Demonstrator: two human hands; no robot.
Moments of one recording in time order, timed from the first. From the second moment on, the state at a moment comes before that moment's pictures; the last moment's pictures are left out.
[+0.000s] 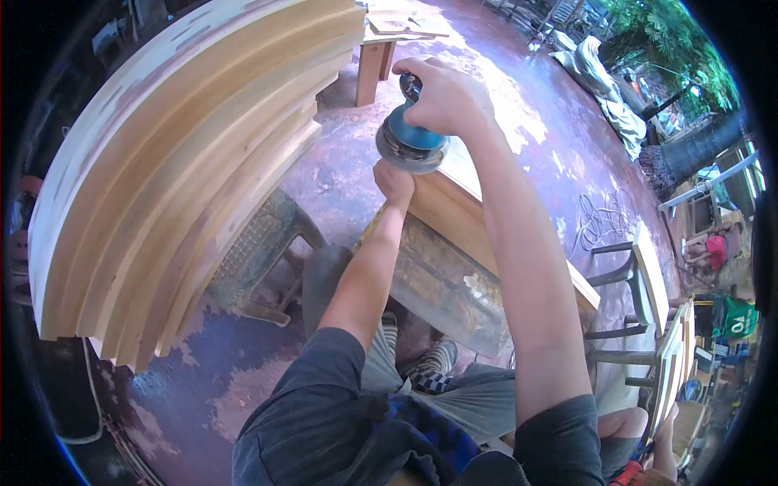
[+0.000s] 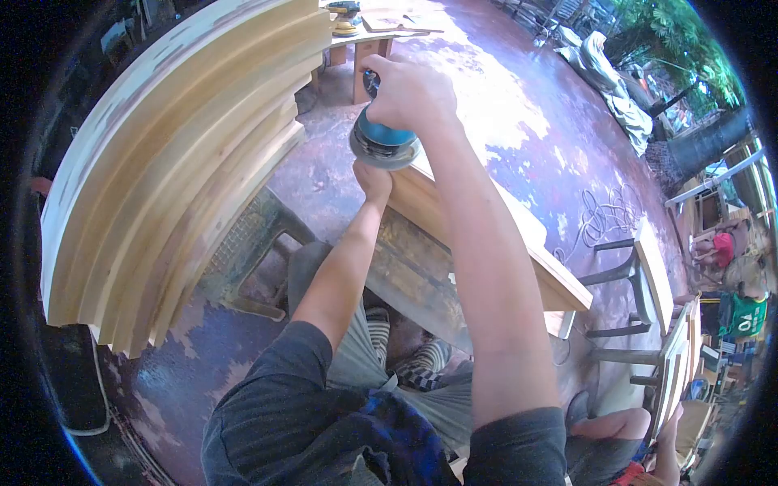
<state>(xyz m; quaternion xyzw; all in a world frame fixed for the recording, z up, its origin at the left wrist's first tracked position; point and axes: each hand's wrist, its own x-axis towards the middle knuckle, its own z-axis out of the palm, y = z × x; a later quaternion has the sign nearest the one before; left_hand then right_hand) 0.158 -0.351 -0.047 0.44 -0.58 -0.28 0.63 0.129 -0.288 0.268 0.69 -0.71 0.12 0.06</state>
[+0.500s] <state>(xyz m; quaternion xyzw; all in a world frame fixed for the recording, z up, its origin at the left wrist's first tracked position) 0.158 -0.353 -0.046 0.47 -0.60 -0.20 0.62 0.116 -0.265 0.274 0.67 -0.74 0.12 0.04</state>
